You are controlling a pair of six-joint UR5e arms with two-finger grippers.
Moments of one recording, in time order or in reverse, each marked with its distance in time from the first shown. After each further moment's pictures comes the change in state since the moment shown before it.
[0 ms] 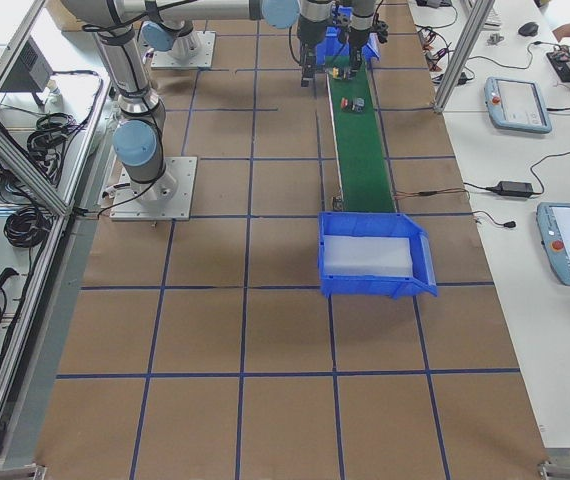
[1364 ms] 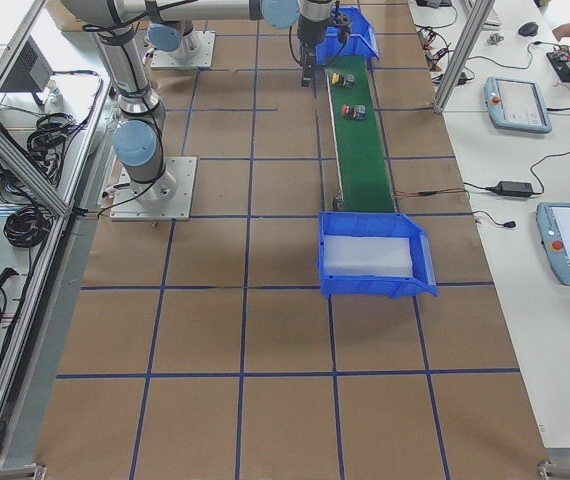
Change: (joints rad) left arm 0.161 0.510 -0.218 -0.254 -0.041 0.255; right arm 0.001 0.002 -0.001 -0.006 -0.004 0.001
